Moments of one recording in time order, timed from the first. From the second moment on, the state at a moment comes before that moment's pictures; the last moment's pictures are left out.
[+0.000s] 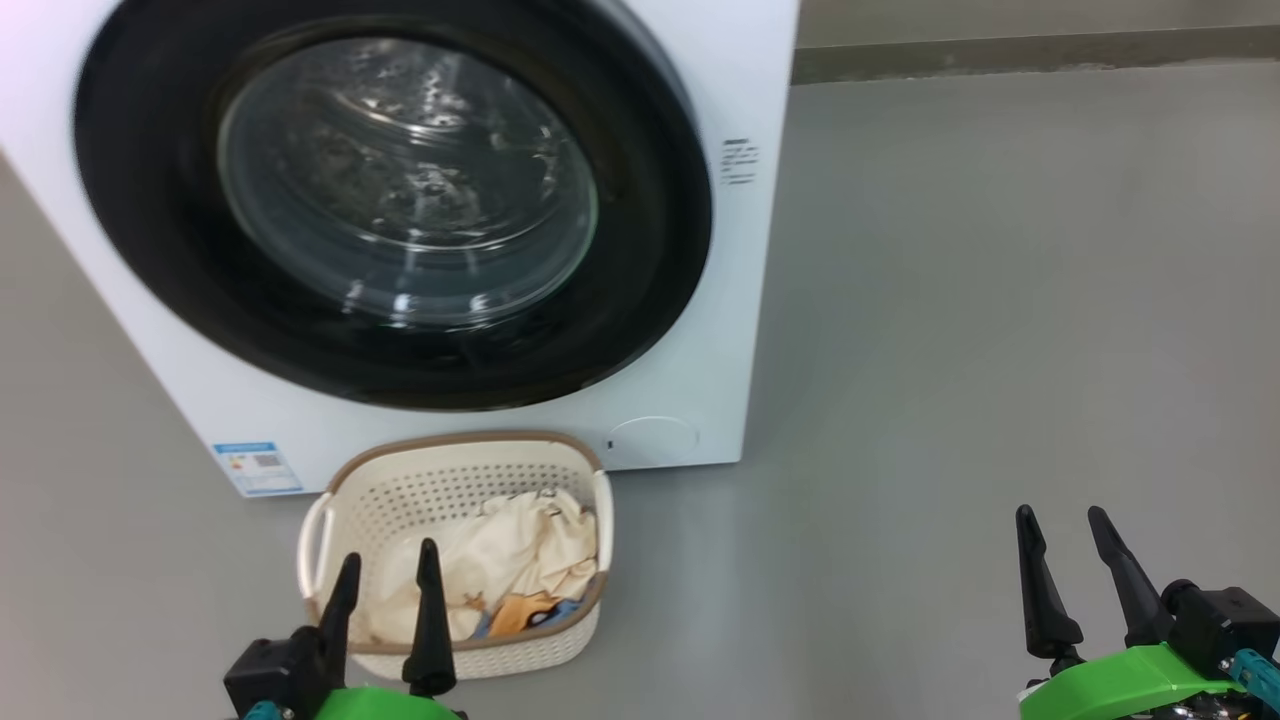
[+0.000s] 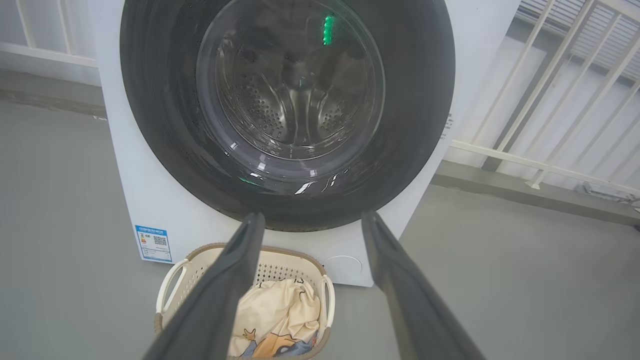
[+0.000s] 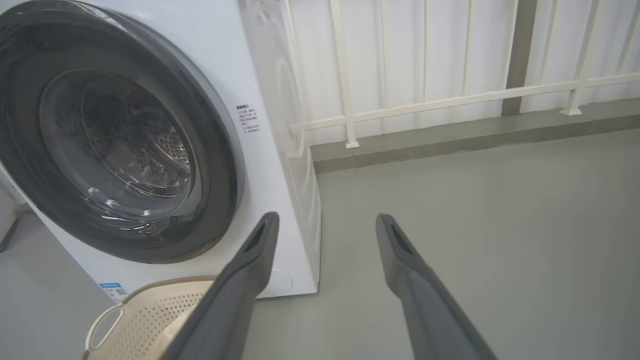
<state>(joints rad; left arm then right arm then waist) -0.02 0.04 -0.25 0.14 -0.42 0.10 -0.25 -0.03 -0.04 -0.14 0.21 0.22 0.13 -0.25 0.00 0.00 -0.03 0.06</state>
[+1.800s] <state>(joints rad) -0.02 0.04 -0.25 0.17 -0.38 0.12 -0.25 -0.03 -0.04 -0.13 0.21 0.22 0.13 -0.25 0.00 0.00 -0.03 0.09</state>
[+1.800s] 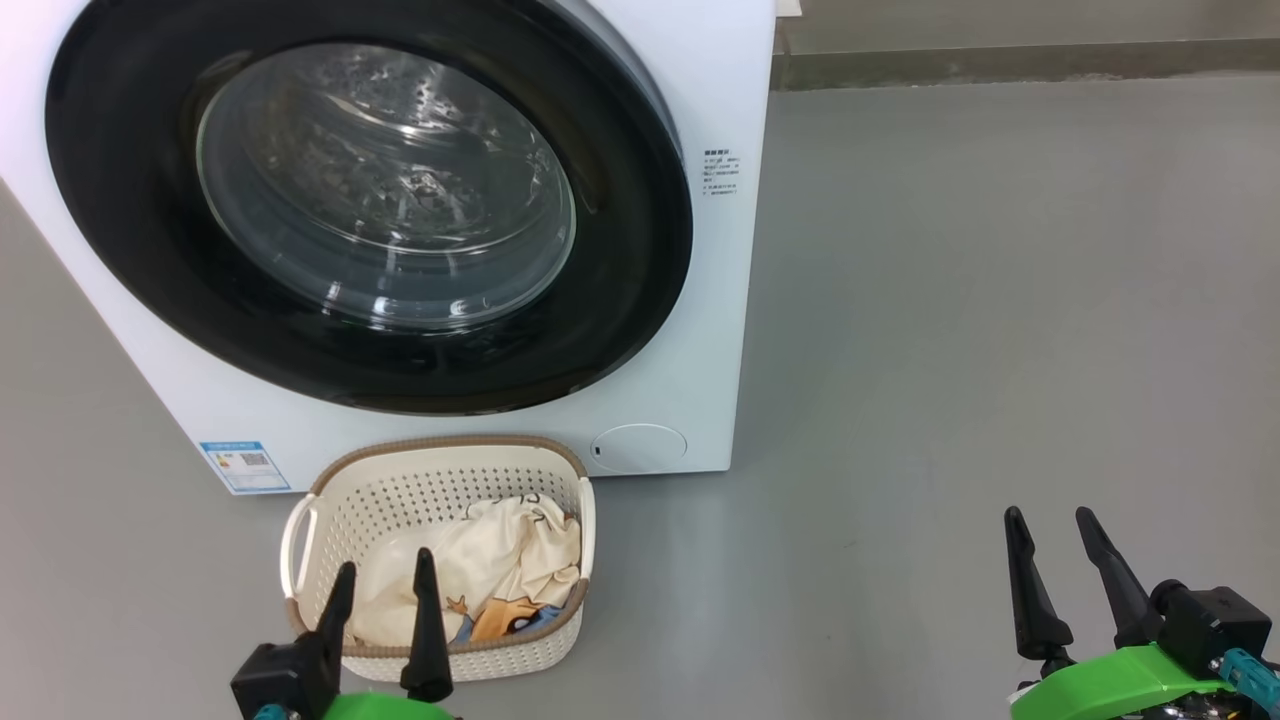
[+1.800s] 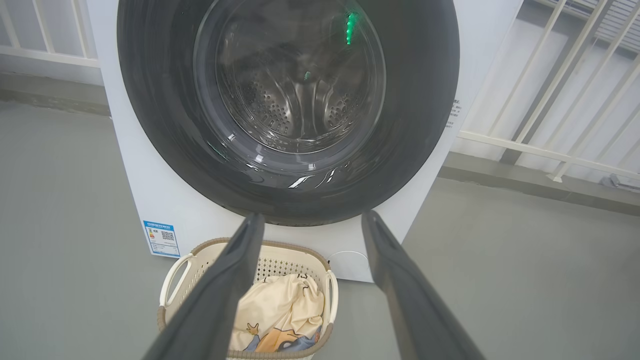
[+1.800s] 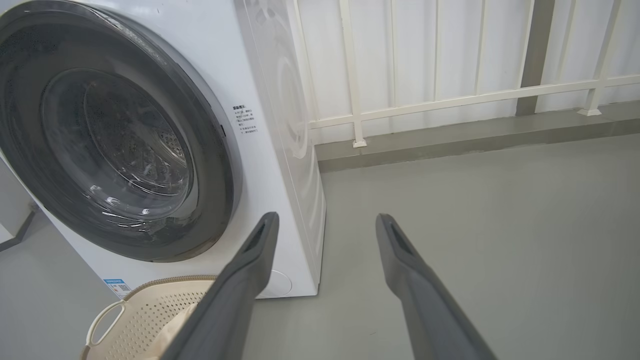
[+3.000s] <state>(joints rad) -0.06 0.04 -0.29 0.13 -0.38 0.13 -0.25 -0.29 -0.05 -0.08 0.36 1.32 0.13 -0.04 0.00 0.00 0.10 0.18</state>
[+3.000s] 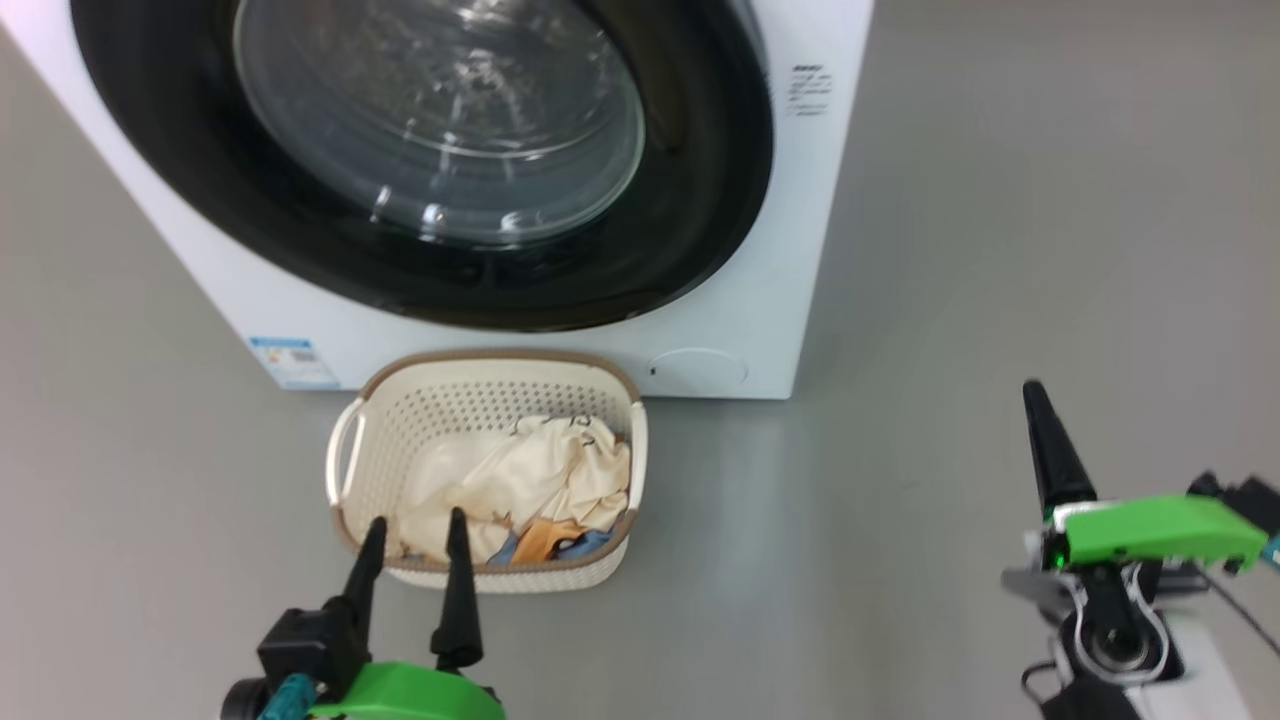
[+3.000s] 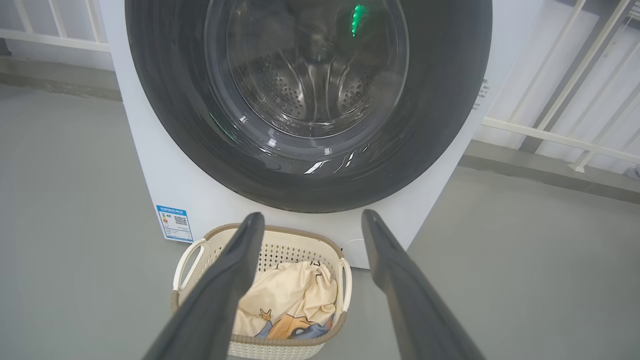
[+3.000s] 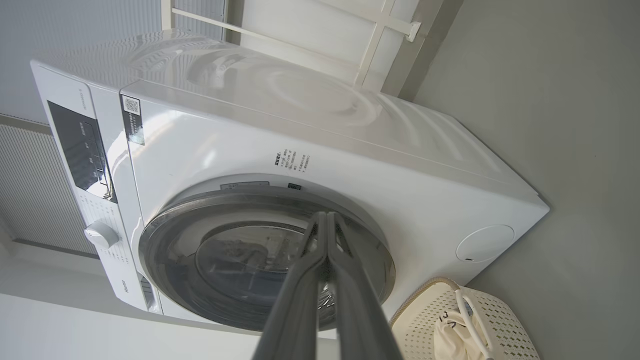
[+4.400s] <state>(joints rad) -0.25 0.04 -0.46 0.02 -0.52 0.18 -0.26 -1.20 -0.10 -0.50 0.67 0.99 0.13 0.58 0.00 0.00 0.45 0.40</state>
